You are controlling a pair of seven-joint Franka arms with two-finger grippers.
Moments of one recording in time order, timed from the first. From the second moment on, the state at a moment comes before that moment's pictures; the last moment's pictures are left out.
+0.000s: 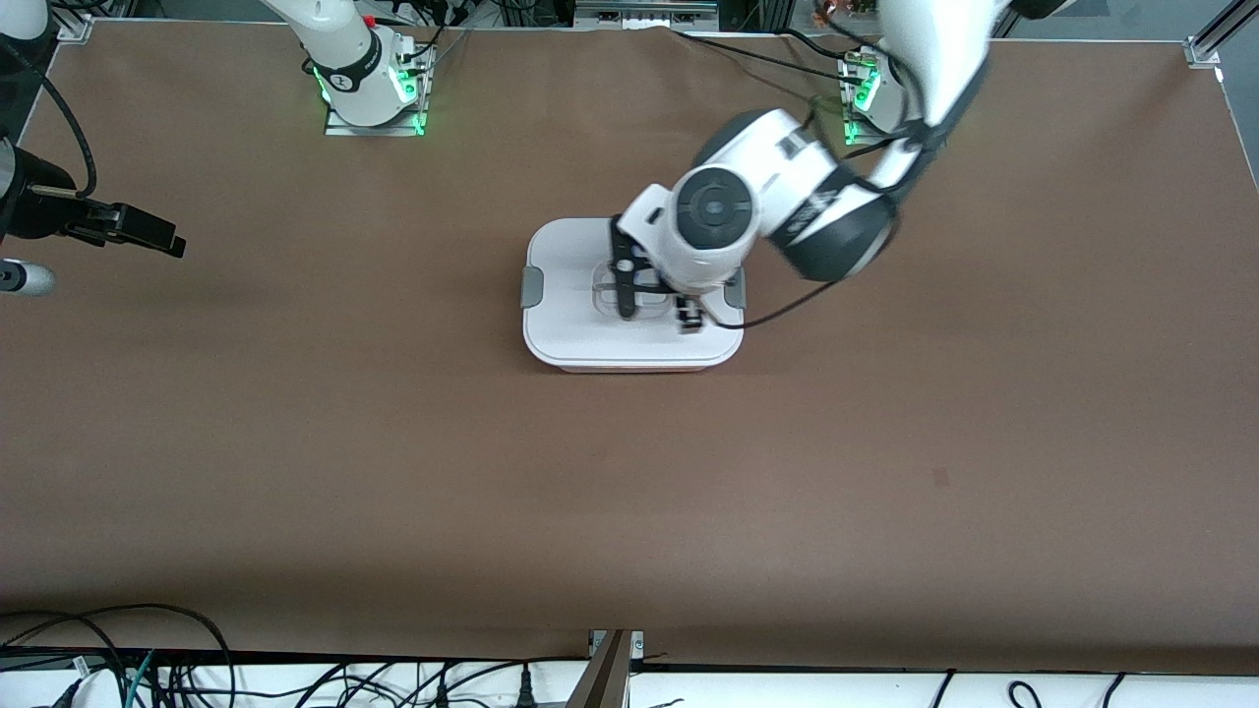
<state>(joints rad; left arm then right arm) -0.27 0.57 -0.46 -1.30 0.08 1.63 0.65 0.07 0.08 -0.11 -1.57 0.04 1.50 0.10</state>
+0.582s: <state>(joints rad) -0.06 0.33 -0.35 -1.29 0.15 1.46 0.31 0.07 0.09 -0.11 -1.57 0.04 1.51 0.10</state>
